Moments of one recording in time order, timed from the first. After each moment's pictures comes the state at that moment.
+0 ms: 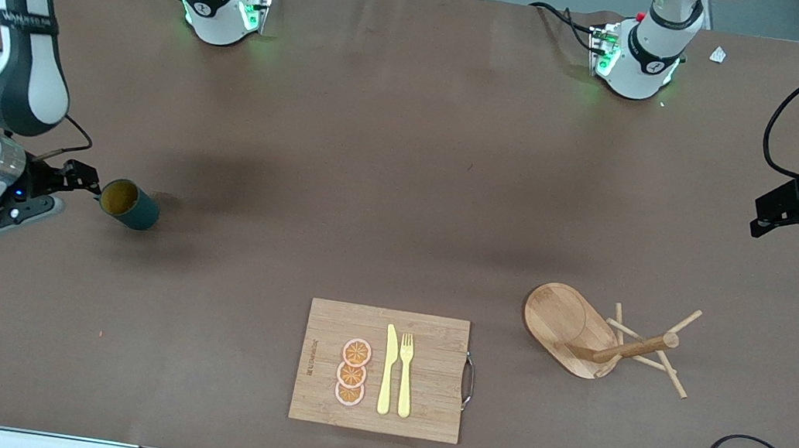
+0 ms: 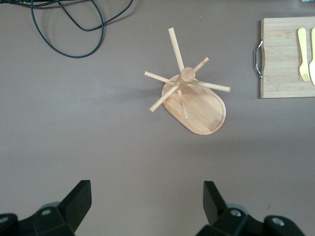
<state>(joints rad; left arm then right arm) 0.08 0.06 -0.16 -1.50 0.01 1.65 -0.02 -0.11 0.32 -0.06 -1.93 0.04 2.14 -0.74</state>
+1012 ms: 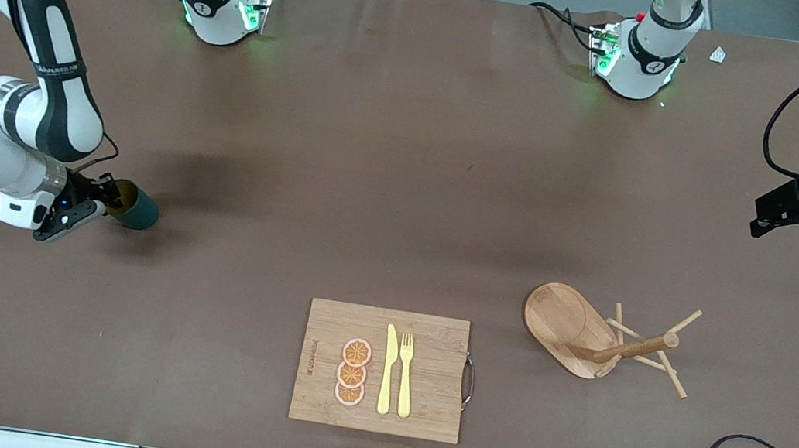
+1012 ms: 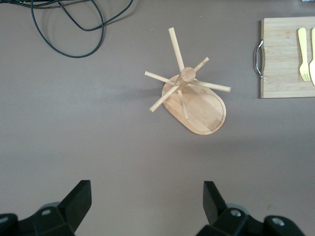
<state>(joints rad) 0.08 0.06 -0.16 -1.50 0.01 1.65 -0.02 -0.13 0.41 -0.05 -2.02 0.10 2.29 -0.89</state>
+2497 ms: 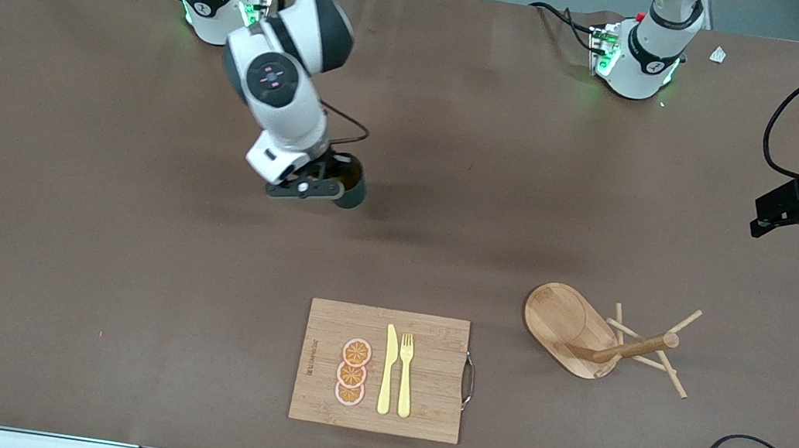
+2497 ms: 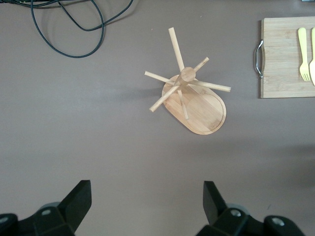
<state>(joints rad) 0.08 0.06 -0.16 -1.50 0.01 1.65 -0.02 0.70 0.30 -0.03 -1.92 0.12 2.19 0.51</state>
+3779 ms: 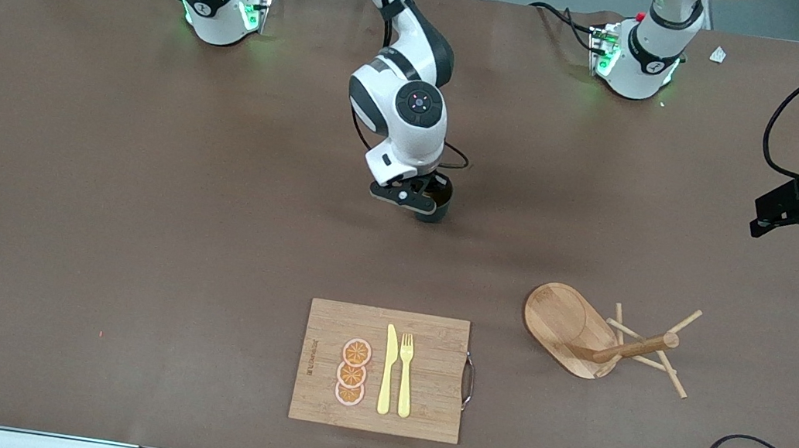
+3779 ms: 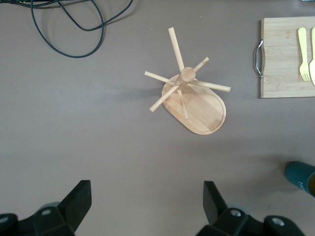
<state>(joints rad) 0.08 0.06 -0.16 -1.50 0.01 1.65 -0.02 0.91 0.66 -0.04 -1.57 0.12 2.22 1.01</state>
